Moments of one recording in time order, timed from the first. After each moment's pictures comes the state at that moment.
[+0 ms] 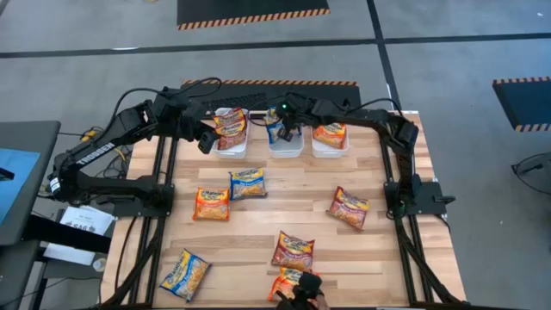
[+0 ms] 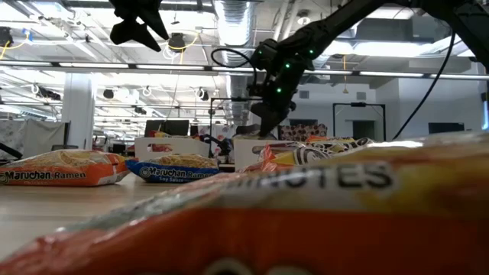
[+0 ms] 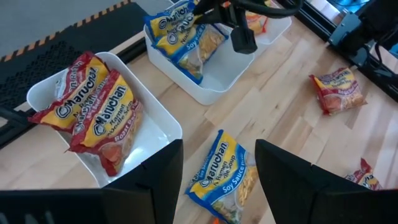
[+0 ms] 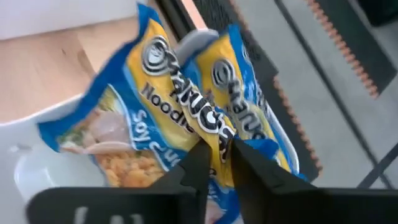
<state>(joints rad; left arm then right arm) 0.55 1.02 1.22 -0.86 0.04 -0.31 -0.51 2.00 1.58 -0.47 0.28 -0.16</state>
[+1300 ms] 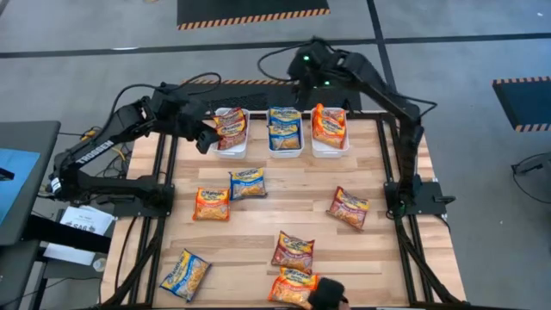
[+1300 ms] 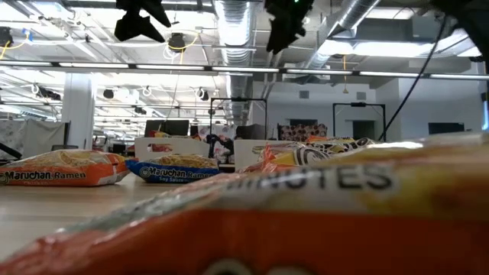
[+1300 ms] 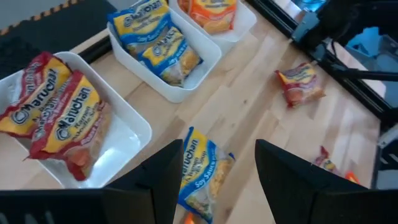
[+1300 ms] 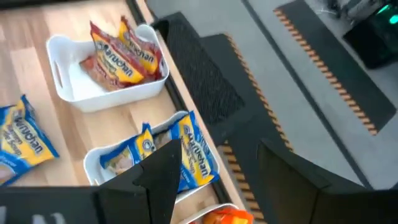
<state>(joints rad) 0.57 1.04 1.27 -0.88 0.18 -0.32 -0.53 1.94 2.33 -1.17 0.15 -0.22</state>
